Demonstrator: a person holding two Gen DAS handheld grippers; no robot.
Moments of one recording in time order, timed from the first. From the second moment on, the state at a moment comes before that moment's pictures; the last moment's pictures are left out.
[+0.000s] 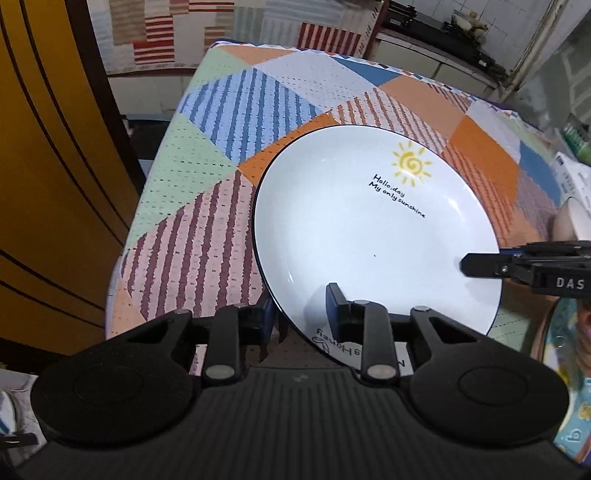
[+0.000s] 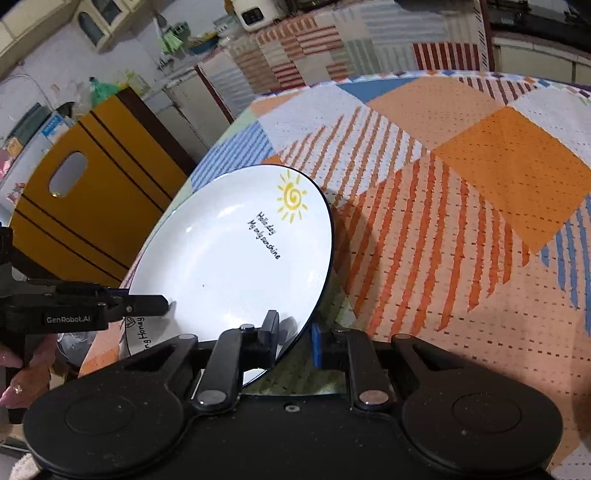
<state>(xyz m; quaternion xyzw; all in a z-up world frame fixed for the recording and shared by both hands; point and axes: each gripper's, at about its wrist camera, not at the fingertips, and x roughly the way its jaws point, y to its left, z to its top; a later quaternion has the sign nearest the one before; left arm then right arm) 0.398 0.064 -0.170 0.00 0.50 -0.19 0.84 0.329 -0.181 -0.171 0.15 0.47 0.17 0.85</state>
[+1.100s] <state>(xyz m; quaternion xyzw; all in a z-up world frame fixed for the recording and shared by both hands) 0.232 0.003 -0.082 0.01 0.50 -0.26 0.83 0.153 -0.238 -0.074 0.10 0.41 0.15 0.89</state>
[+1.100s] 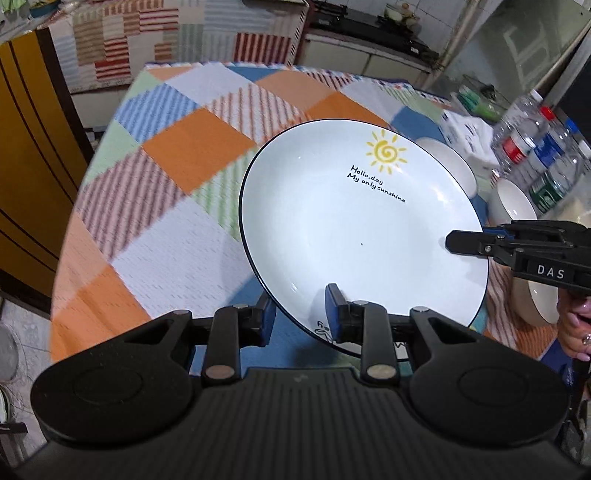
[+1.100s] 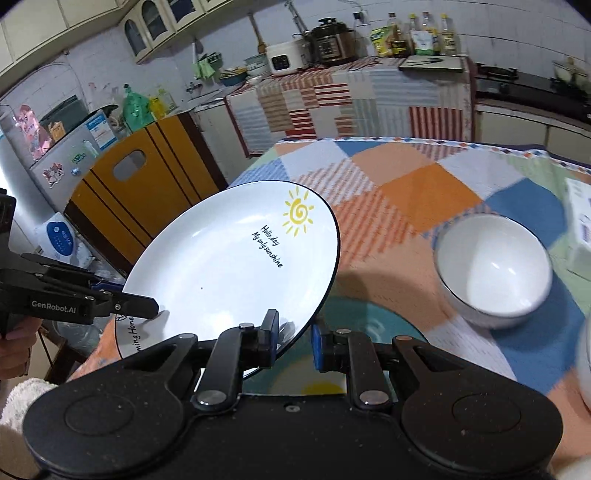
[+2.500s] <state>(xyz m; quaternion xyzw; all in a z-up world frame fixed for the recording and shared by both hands) 0.211 -0.087 -0.130 0.09 0.59 -0.24 0.76 0.096 -0.250 -0.111 0.01 0.49 0.02 0.87</state>
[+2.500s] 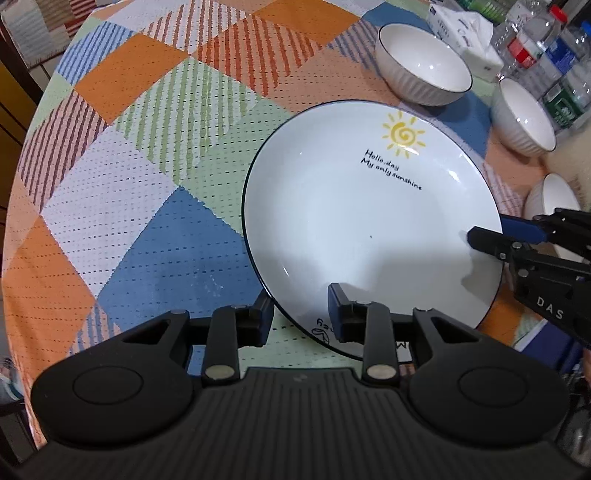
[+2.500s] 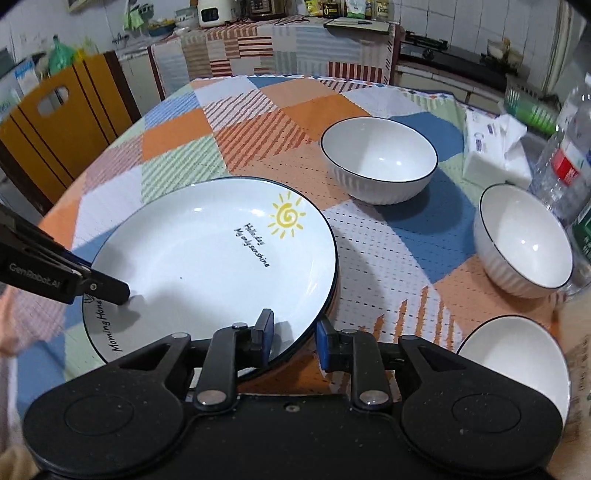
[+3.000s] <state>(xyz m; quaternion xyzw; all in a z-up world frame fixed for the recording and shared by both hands) 0.184 -0.085 -0.113 0.09 0.56 -0.22 0.79 0.068 -0.237 -0.107 -0.04 0.40 -0.03 0.91</state>
